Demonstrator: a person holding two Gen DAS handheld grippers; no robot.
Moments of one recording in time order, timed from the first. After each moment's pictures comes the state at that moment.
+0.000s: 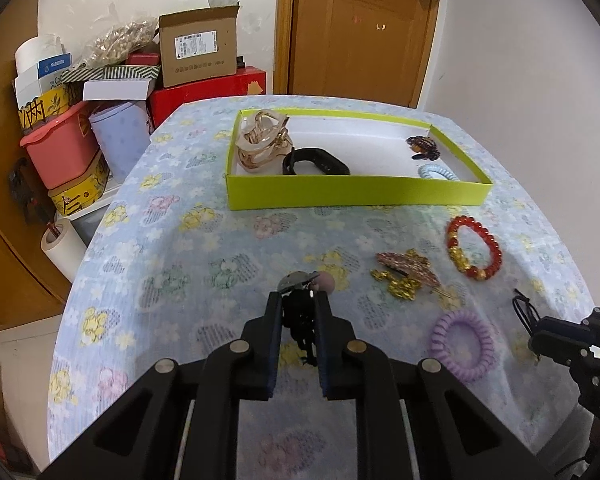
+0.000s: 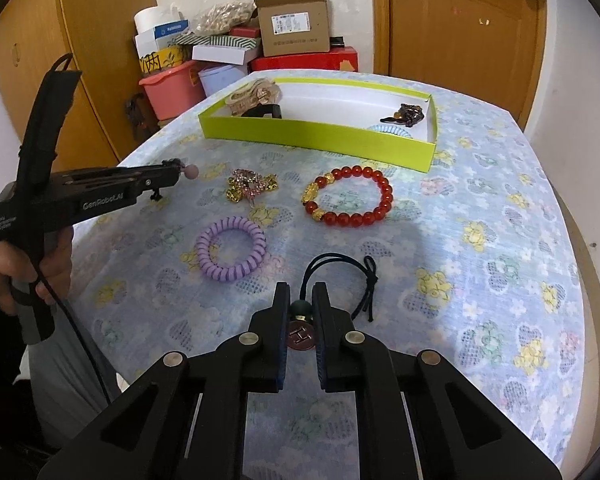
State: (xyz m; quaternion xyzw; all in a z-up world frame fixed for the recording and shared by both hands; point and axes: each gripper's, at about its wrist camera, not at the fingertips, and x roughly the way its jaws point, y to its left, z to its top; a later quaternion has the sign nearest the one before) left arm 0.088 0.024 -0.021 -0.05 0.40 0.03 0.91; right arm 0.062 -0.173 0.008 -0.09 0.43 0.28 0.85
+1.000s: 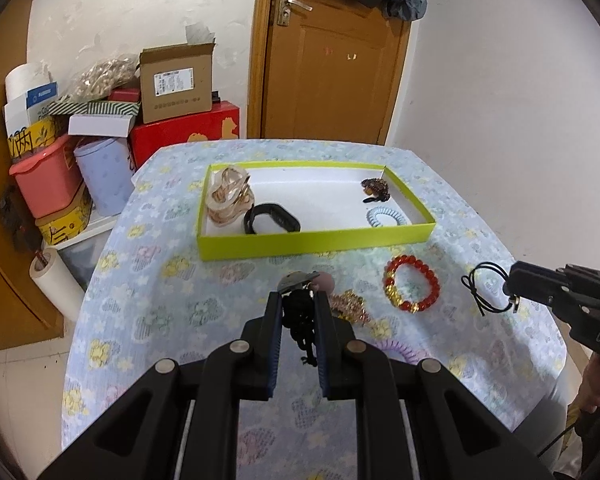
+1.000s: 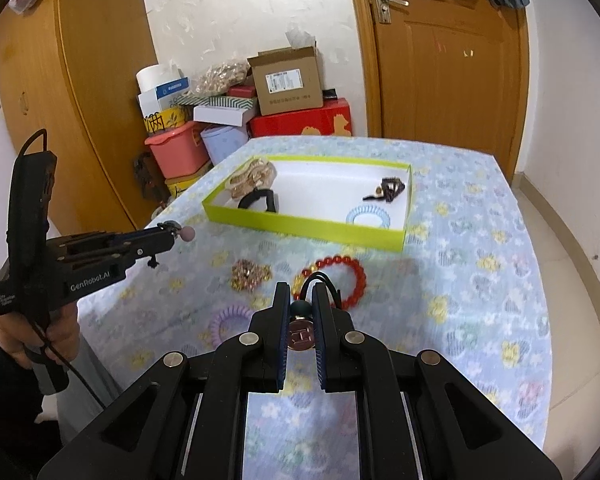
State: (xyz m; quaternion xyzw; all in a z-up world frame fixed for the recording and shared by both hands) left arm 0.078 0.008 0.030 -0.05 0.35 -0.02 0.93; right arm 0.082 -0.190 0.070 -0.04 0.36 0.29 0.89
